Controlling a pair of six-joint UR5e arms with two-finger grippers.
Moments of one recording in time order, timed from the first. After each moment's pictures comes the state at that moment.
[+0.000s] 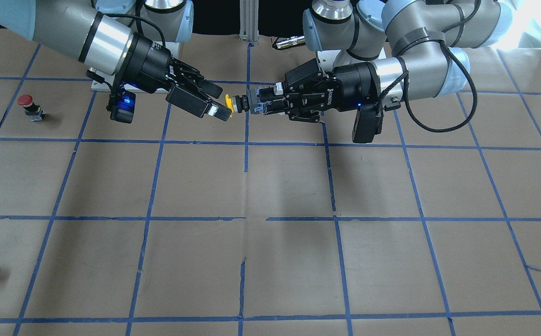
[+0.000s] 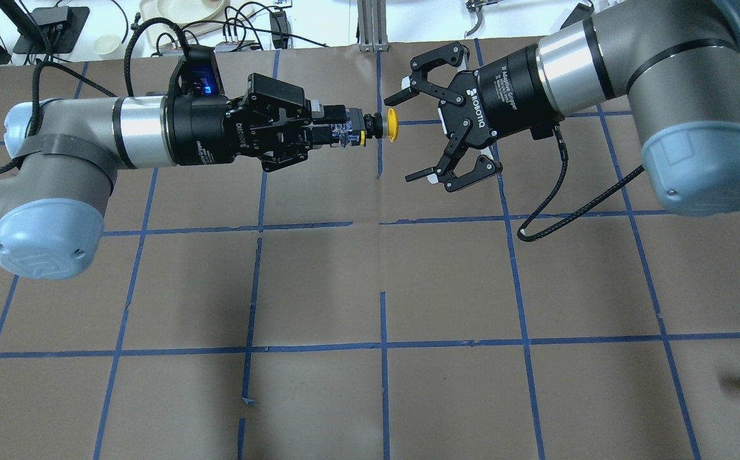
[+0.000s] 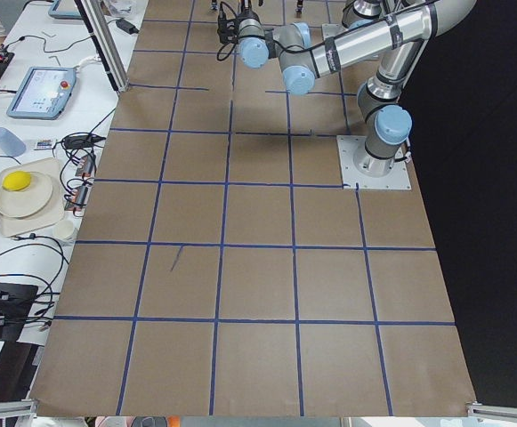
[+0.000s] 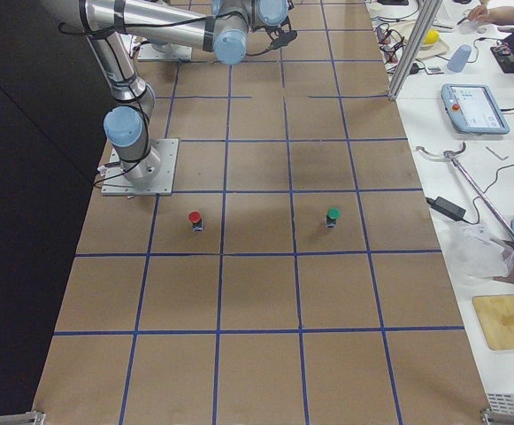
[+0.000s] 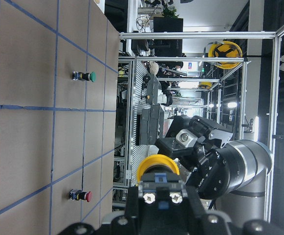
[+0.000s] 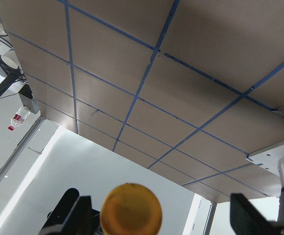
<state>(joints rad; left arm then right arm) -1.44 -1.55 -2.00 -1.31 0.16 0.12 1.54 -1.61 1.82 -1.82 -0.58 1.09</state>
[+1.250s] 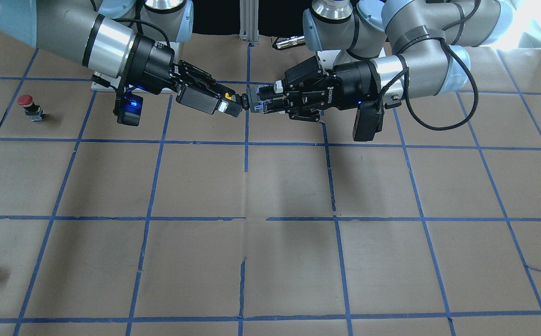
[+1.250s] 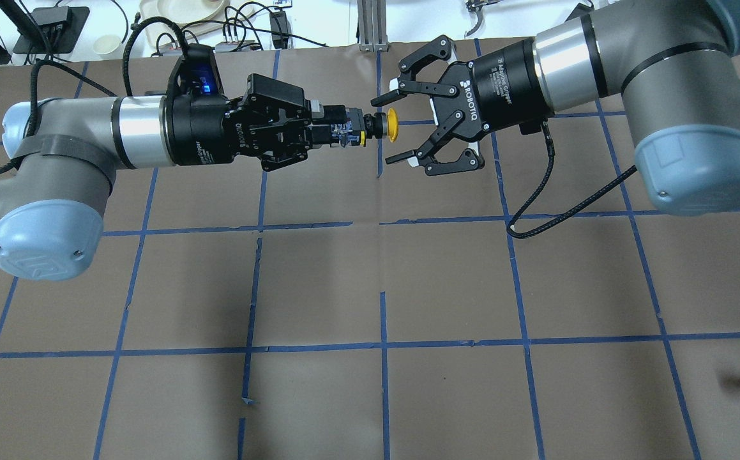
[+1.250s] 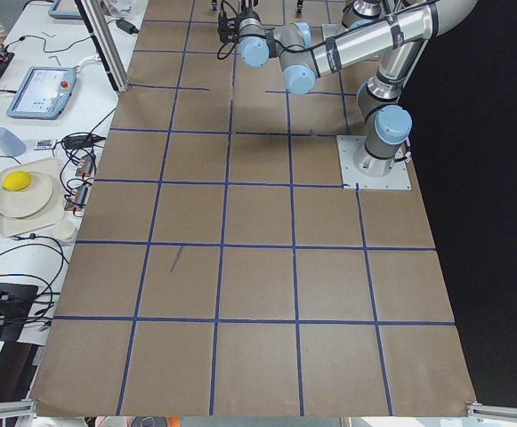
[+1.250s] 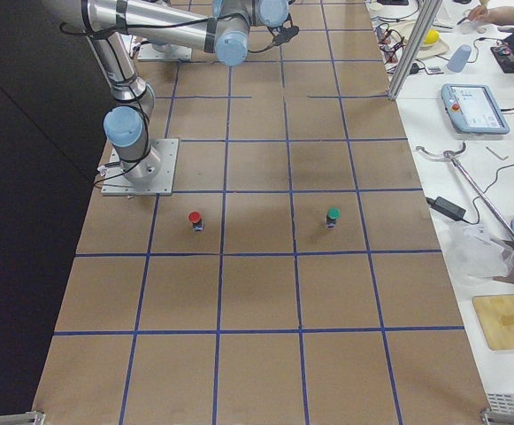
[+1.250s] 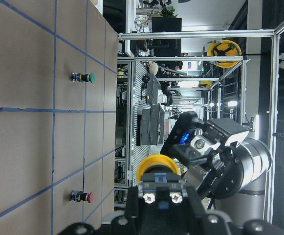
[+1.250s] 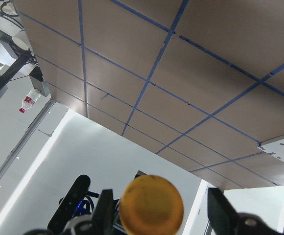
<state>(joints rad) -1.44 -1.55 -2.00 -1.31 0.16 0.13 1.55 -1.59 1.82 -1.85 -0.52 1.09</state>
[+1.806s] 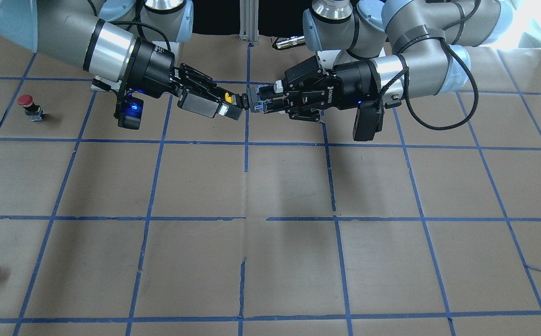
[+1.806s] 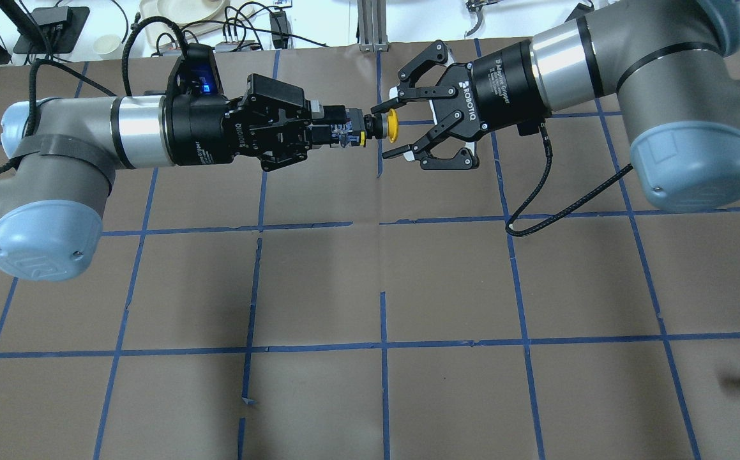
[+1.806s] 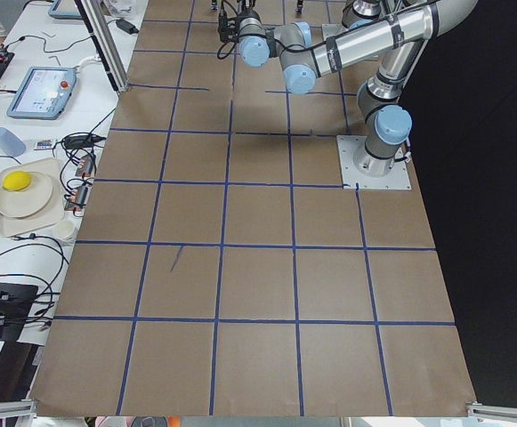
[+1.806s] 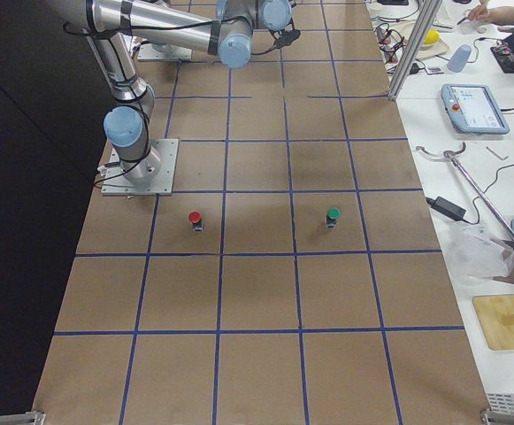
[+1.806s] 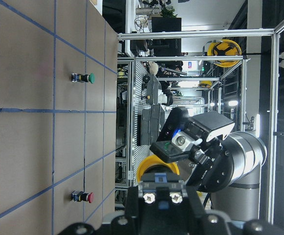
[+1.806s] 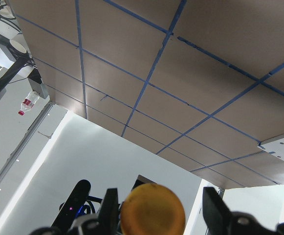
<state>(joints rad) -1.44 -1.54 -2.00 -1.31 0.16 0.13 1.54 -1.58 1.82 -1.85 -0.51 1.09</state>
